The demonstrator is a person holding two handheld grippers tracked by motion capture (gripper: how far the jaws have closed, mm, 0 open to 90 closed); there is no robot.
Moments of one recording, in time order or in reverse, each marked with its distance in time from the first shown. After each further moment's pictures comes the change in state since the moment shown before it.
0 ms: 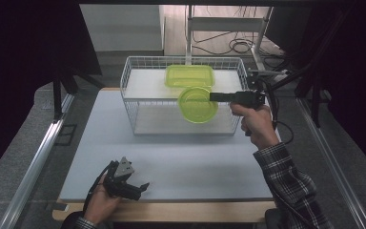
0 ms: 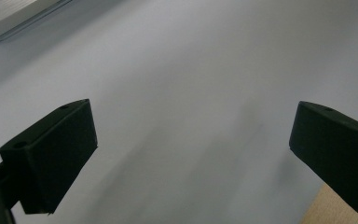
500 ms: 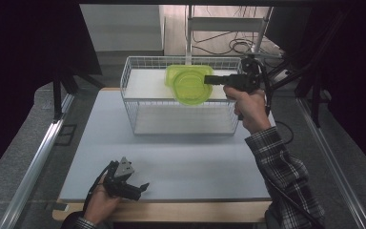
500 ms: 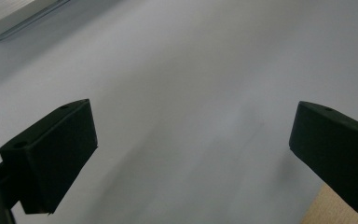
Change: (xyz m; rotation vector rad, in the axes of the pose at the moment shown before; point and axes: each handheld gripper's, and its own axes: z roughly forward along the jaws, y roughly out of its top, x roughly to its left) left arm 0.000 0.000 0.000 0.005 0.000 -0.001; right arm 0.018 0.036 0.014 -0.061 -0.041 -0.032
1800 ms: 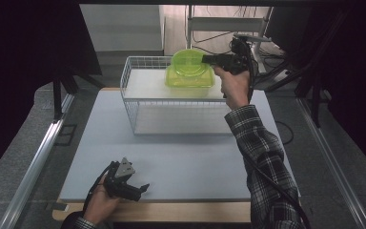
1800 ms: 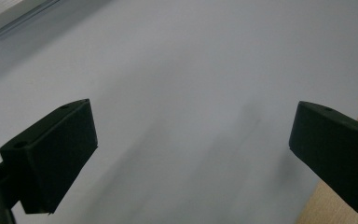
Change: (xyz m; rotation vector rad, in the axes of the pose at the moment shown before) left arm -0.001 0.000 0.001 0.007 -0.009 0.009; right arm -0.012 0.043 0.040 -0.138 -0.281 0.016
